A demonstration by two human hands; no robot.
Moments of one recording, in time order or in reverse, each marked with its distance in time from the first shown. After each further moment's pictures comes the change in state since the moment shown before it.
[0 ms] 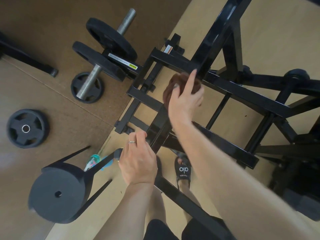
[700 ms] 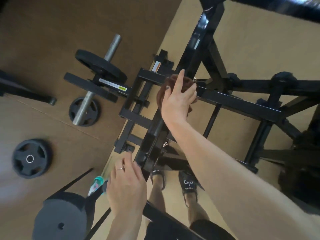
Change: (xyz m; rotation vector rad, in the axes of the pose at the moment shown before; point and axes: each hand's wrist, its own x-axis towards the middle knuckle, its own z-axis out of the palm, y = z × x) left_hand 0.010 0.010 -0.004 0.101 -0.225 -0.048; right_hand 0.071 -0.013 -0.018 -0.047 0.041 -0.015
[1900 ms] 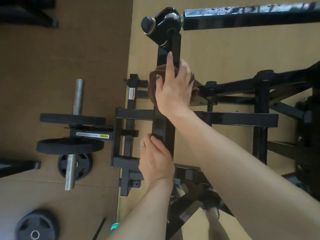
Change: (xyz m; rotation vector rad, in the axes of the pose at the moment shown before) left_hand 0.180 0.176 0.009 -0.412 -0.025 0.109; right_hand 0.176 -0.021 -0.047 -0.145 0.267 -0.036
